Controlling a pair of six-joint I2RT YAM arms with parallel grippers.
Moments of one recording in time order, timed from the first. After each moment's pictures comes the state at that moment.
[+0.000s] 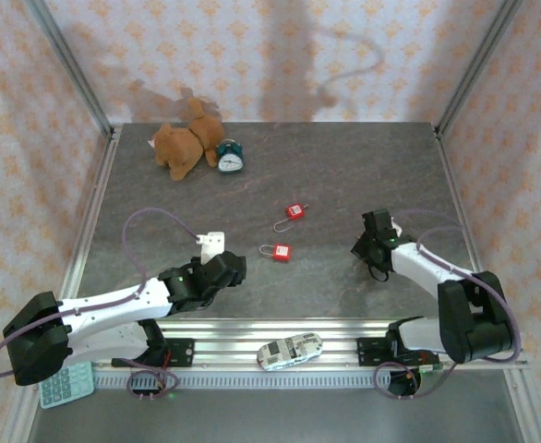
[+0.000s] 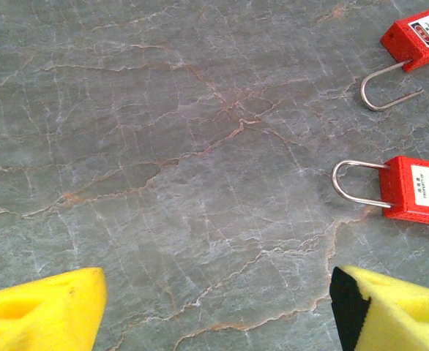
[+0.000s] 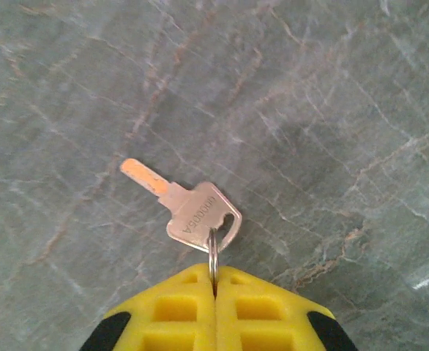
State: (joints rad) left arm -0.93 1.07 0.52 -0.38 -0.58 -0.82; right arm 0.23 1.25 0.55 -0.37 0.10 0.81
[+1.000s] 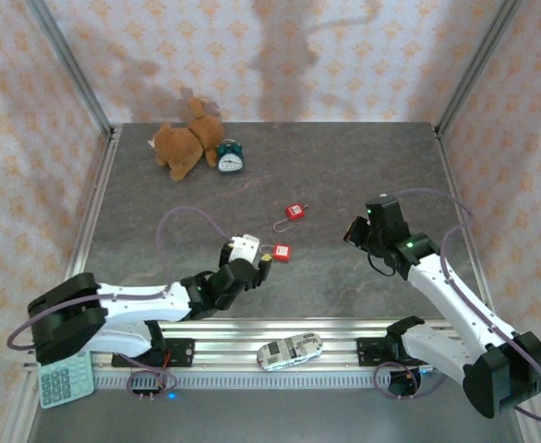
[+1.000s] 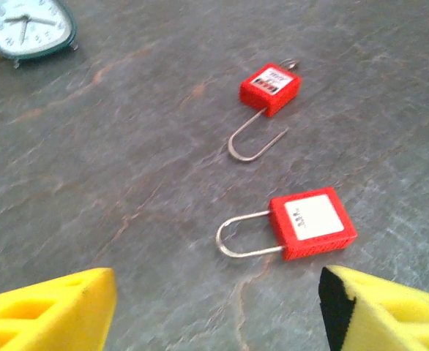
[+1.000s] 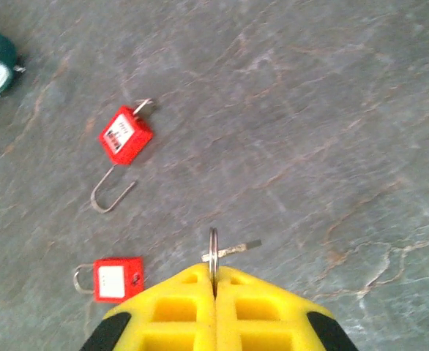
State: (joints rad) left arm -1.03 1.34 0.41 0.42 -0.62 -0.23; right arm 0.41 0.98 0.78 -0.63 -0.02 0.77
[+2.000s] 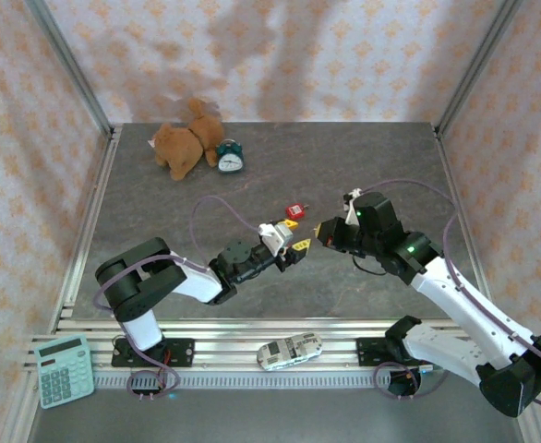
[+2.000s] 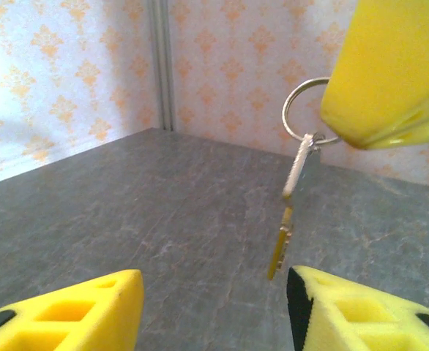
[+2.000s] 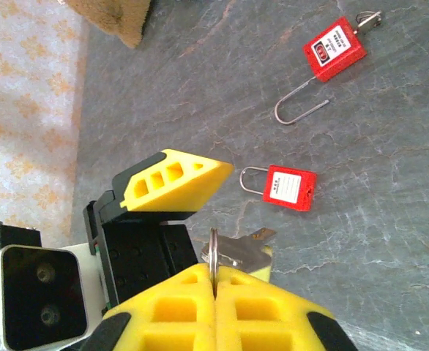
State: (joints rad) left arm -0.87 1.72 0.52 1.23 0.06 0.00; right arm 0.60 0.95 0.89 -0.62 -0.23 0.83
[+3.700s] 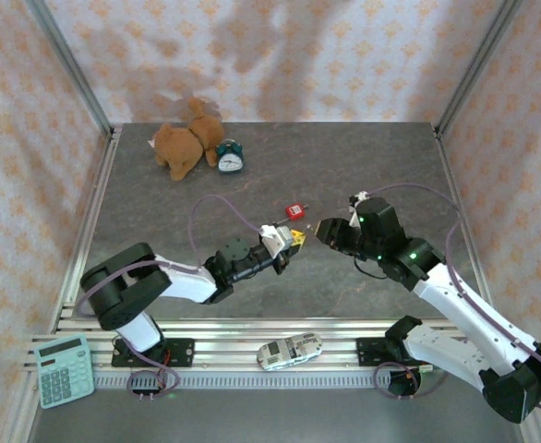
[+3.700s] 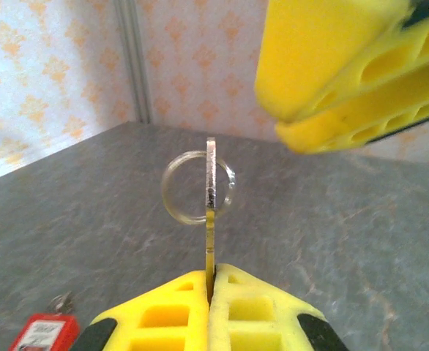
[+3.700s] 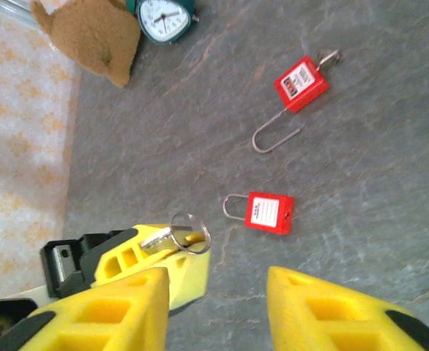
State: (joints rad) left arm -0.87 1.54 0.53 0.91 0.05 0.15; right arm 0.60 0.87 0.83 -0.59 -0.10 0.86
